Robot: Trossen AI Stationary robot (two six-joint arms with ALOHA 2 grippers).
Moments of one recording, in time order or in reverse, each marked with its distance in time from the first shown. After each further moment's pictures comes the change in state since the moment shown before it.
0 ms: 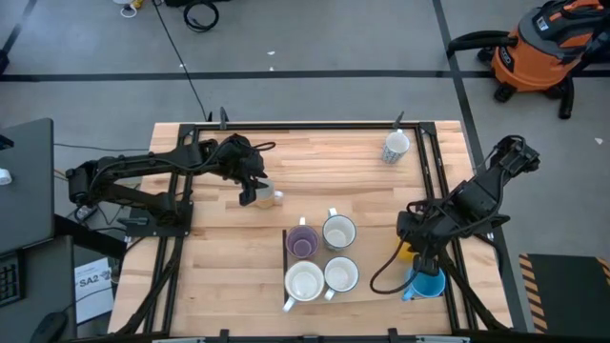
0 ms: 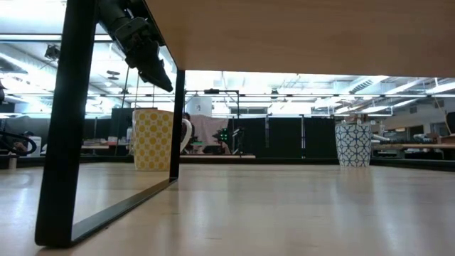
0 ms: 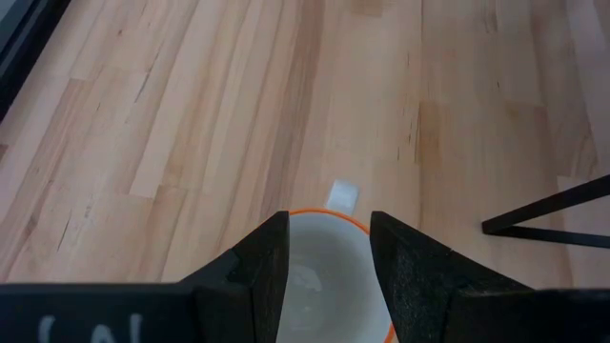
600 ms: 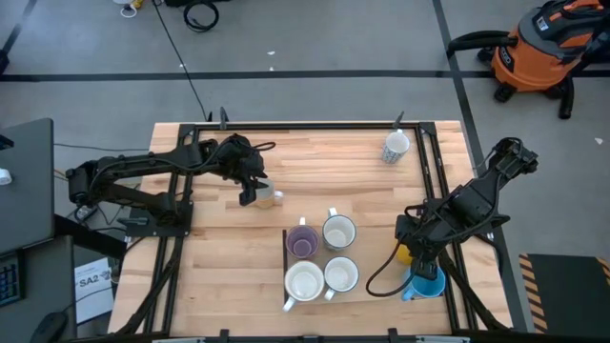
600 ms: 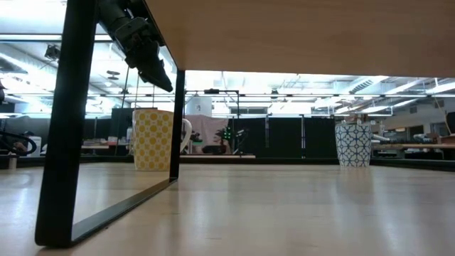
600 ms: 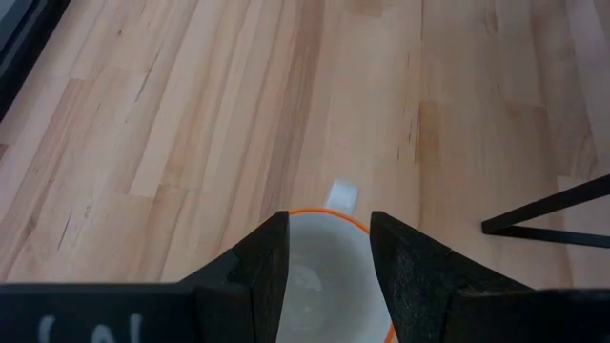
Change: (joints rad) left arm 0.000 0.000 0.000 0.000 0.000 0.000; right arm 0.005 0.032 0.000 -0.001 -0.047 0.065
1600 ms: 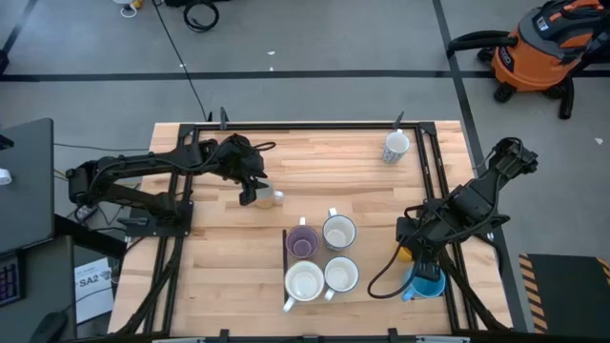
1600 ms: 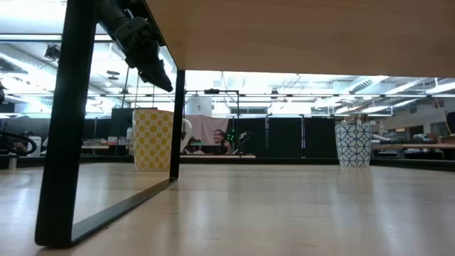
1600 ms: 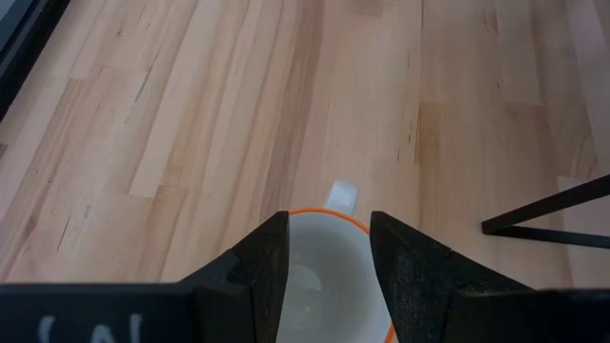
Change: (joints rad) left arm 0.000 0.000 0.000 0.000 0.000 -0.001; right arm 0.000 -0.001 -0.001 0.001 -0.056 -0.040
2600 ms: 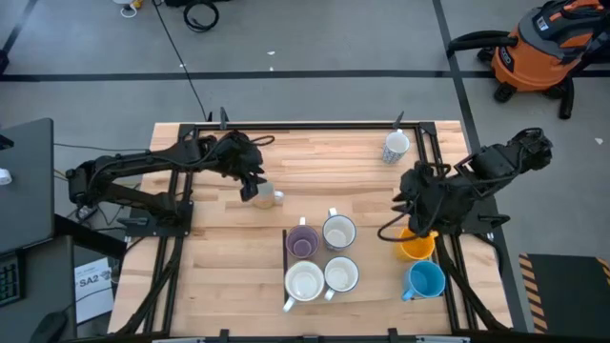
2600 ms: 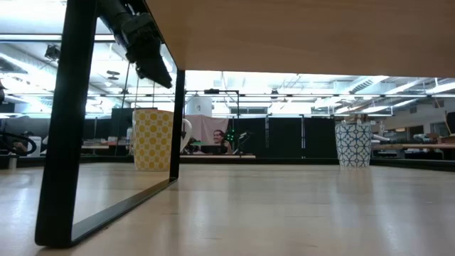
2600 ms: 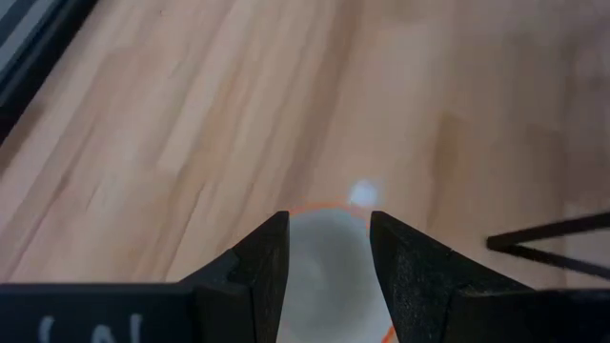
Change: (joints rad) left arm 0.010 0.000 0.057 -0.077 -0.050 -0.098; right arm -0.170 -0.201 0.000 0.077 0.451 -0.272
